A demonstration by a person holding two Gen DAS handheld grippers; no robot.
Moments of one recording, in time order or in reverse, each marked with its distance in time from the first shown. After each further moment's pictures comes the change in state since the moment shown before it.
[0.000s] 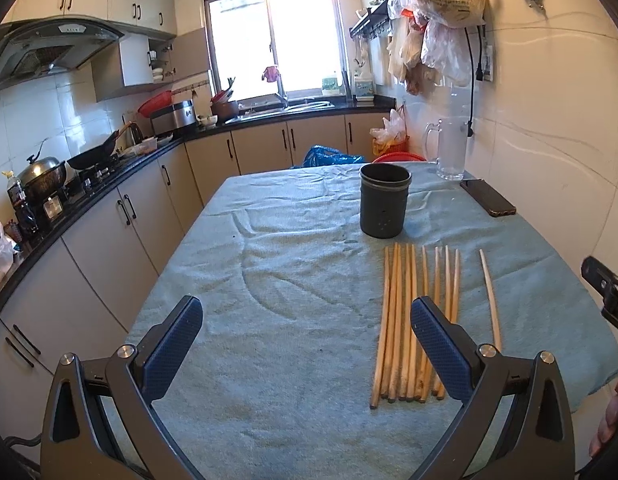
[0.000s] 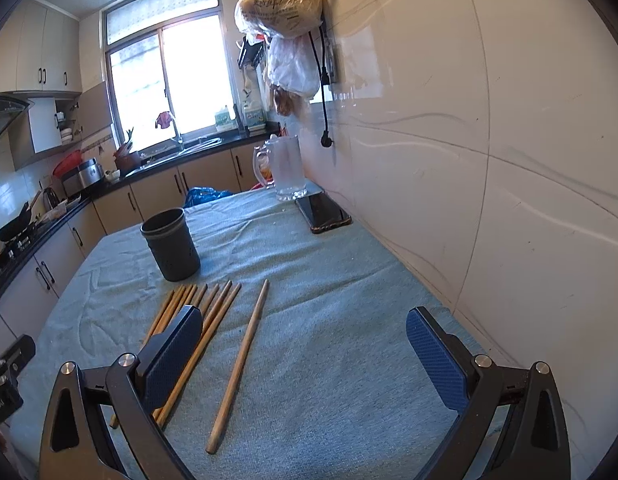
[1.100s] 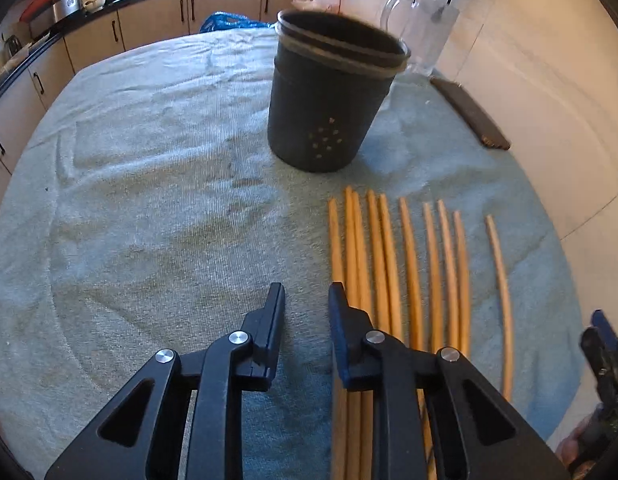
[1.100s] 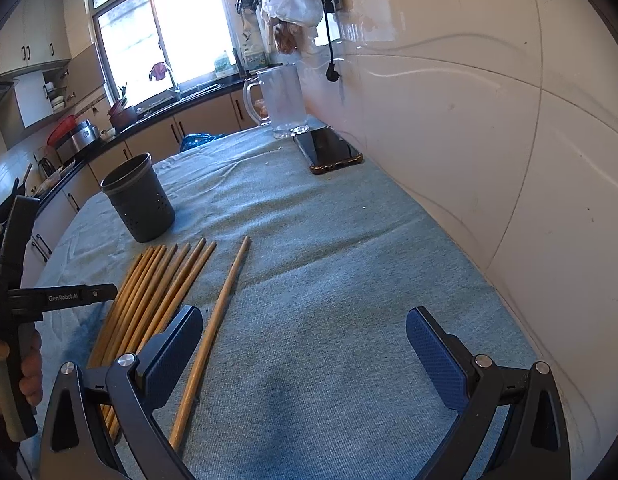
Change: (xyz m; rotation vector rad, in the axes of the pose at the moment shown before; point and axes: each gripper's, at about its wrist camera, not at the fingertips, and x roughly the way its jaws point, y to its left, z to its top) left arm 0.218 -0.055 0.026 0.024 0.491 -0.381; right arm 0.093 -0.016 -0.006 0.003 0.203 0.048
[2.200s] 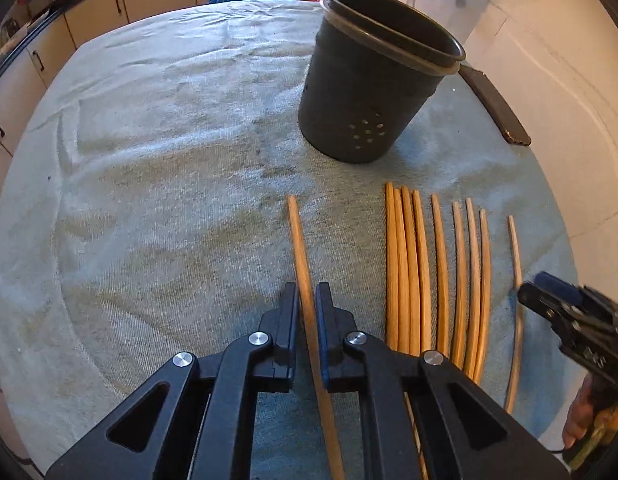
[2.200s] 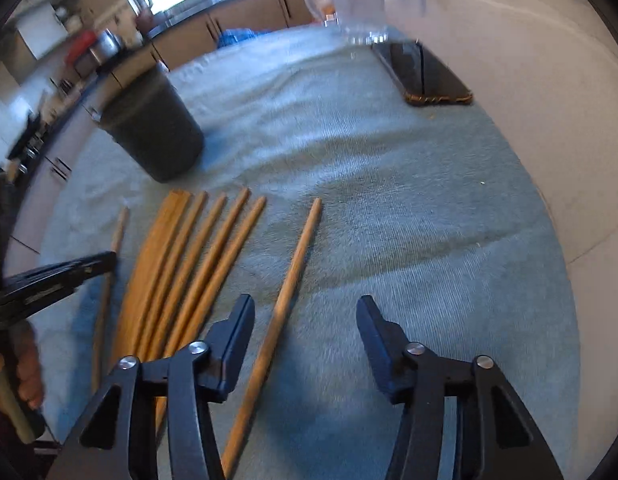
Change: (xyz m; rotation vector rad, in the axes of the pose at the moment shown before) left arm 0.015 0.017 0.030 -0.023 0.143 0.015; right arm 0.114 0.054 0.049 -0.131 0.466 0.102
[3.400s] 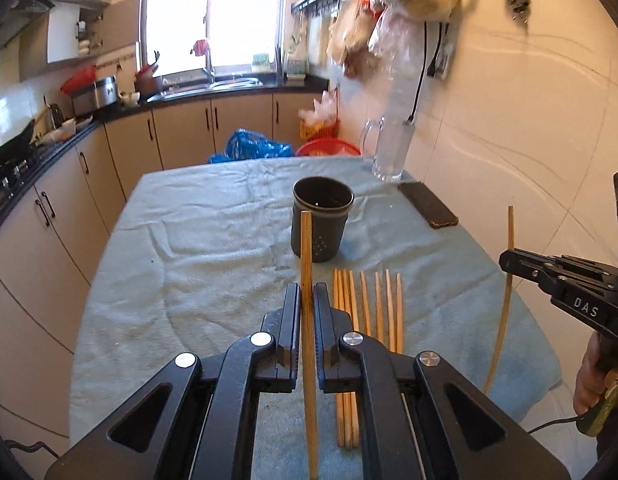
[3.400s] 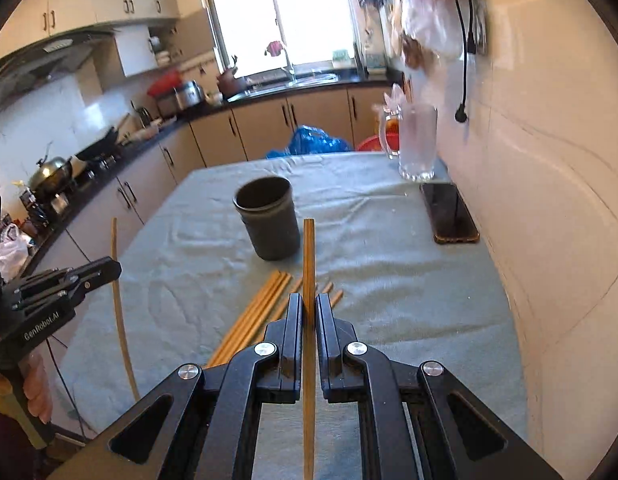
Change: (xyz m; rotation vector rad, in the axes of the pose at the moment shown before) left arm -0.184 -0.032 -0.100 0.072 -0.535 0.056; right arm -0.150 0.045 -0.041 -0.213 -0.432 0.146
